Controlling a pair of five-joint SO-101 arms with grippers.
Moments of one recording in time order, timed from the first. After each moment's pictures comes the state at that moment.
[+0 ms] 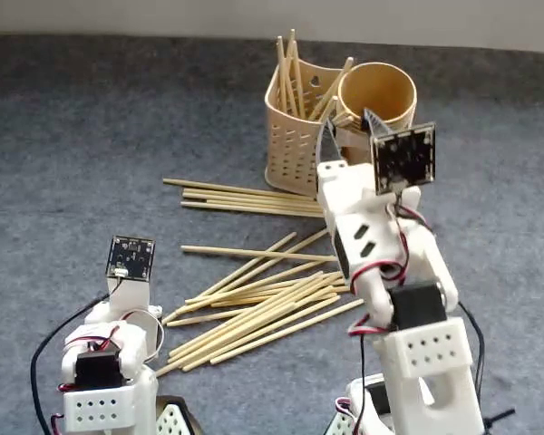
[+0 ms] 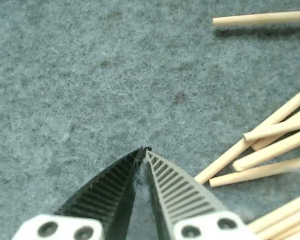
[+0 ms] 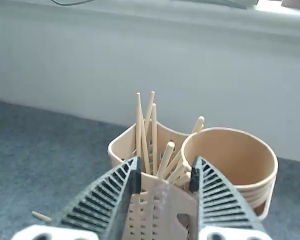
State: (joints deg) left arm -12.1 -103.7 96.0 76.8 -5.4; right arm -18.0 -58.0 47.3 25.2 5.2
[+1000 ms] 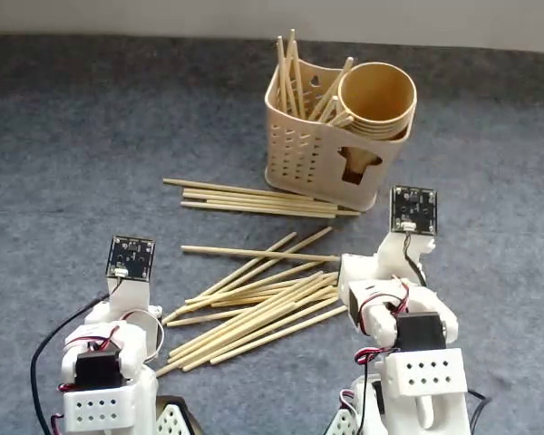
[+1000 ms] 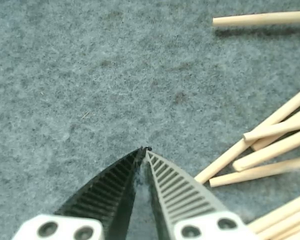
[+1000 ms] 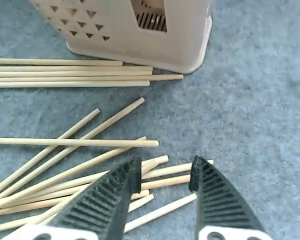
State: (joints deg) left arm -12.1 -103.7 96.0 76.8 -5.4; right arm -10.0 -69.0 67.2 58.7 -6.8
